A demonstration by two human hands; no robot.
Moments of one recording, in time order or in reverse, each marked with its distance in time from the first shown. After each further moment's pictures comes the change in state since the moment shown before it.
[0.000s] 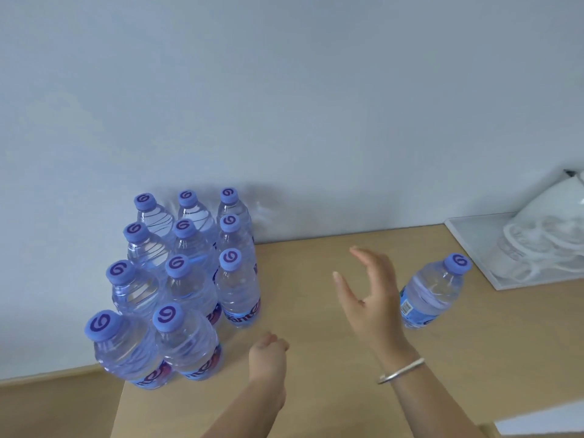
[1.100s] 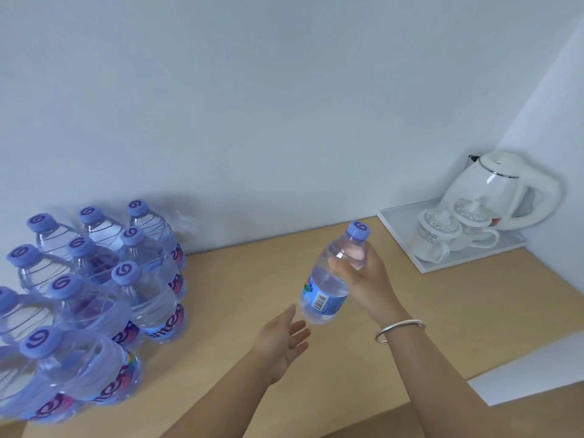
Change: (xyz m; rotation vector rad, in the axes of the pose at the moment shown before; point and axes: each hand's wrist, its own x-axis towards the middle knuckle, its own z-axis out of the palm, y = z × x) left_hand -0.042 -0.002 0.119 0.056 -0.449 -0.175; right_hand 0.031 0.101 -0.097 0.462 -0.204 0.626
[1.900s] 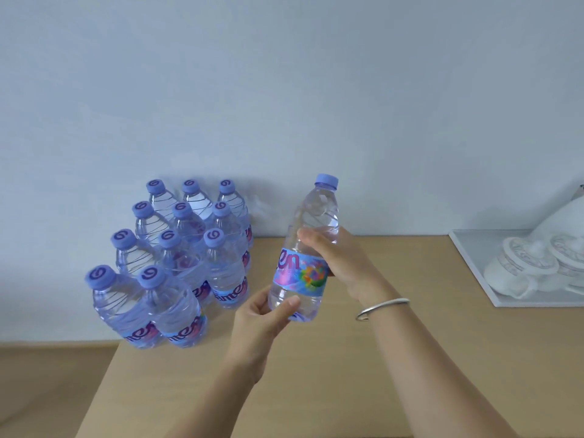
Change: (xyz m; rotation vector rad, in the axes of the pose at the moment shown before) left_hand -0.088 0.018 -0.074 -0.067 0.075 0.690; right_hand -0.009 -0.067 0.115 0.076 -0.557 0.011
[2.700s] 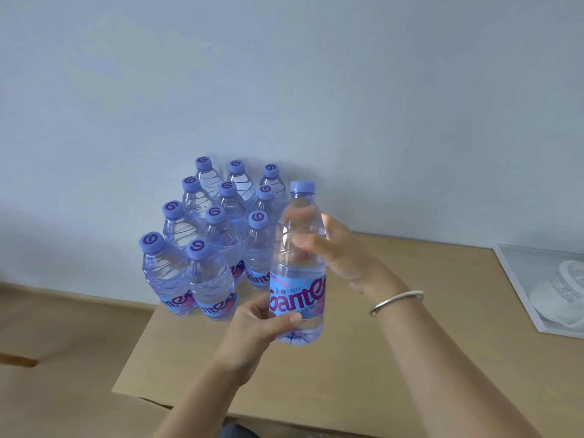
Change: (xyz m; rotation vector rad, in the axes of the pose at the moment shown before) left_hand -0.025 0.006 -0.053 0.006 -0.087 -0.013; right_hand 0.012 -0.010 0.053 -0.062 -0.336 -0.017
